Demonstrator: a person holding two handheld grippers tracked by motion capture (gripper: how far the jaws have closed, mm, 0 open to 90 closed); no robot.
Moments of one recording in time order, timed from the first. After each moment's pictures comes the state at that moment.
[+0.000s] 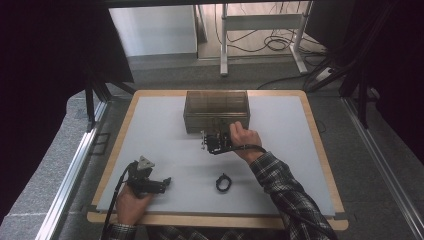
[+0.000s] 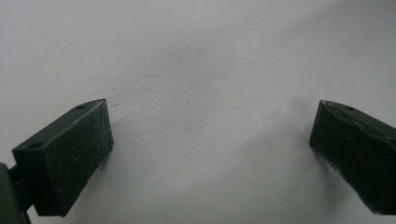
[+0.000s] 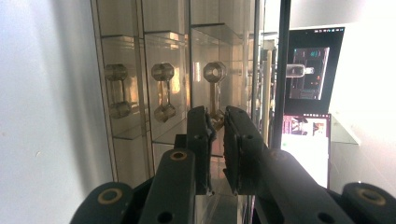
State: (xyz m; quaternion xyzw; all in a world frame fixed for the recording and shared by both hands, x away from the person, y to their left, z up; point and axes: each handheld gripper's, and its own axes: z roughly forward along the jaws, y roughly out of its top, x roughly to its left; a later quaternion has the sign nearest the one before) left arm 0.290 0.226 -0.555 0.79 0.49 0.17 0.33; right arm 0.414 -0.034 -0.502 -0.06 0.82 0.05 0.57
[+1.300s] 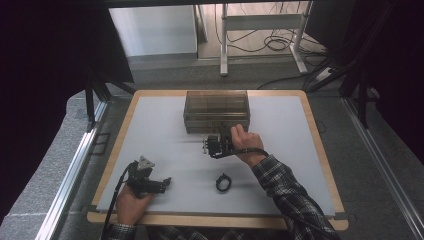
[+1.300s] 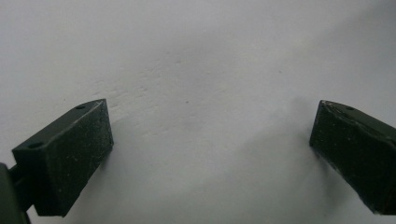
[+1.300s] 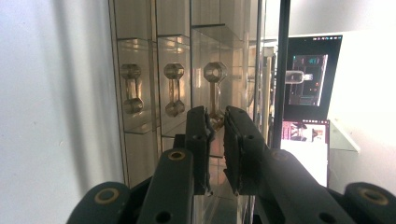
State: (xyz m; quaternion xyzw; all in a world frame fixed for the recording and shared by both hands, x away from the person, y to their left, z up) left arm 0.290 0.226 -0.556 0.79 0.49 0.17 0.33; right arm 0.402 -0.038 -0.501 -0.06 0.82 0.05 0.57
